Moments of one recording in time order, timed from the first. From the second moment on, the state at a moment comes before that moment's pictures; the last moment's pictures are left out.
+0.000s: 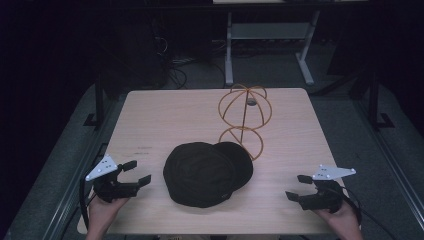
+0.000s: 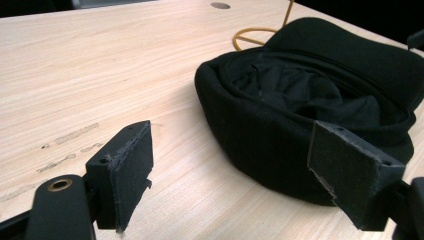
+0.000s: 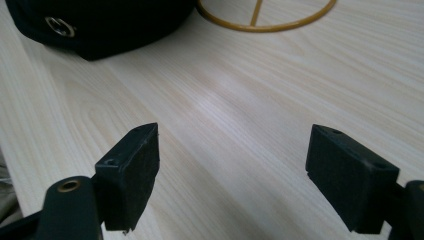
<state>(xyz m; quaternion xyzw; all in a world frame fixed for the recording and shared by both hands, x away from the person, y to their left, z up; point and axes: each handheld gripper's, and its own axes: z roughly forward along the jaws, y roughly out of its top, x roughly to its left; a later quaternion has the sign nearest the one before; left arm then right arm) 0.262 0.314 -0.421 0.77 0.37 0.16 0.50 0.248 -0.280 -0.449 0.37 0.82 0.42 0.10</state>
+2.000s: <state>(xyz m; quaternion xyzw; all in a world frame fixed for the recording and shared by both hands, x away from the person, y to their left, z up) 0.266 0.313 -0.427 0.78 0.37 0.14 0.48 0.273 -0.025 -0.388 0.11 0.94 0.32 0.01</state>
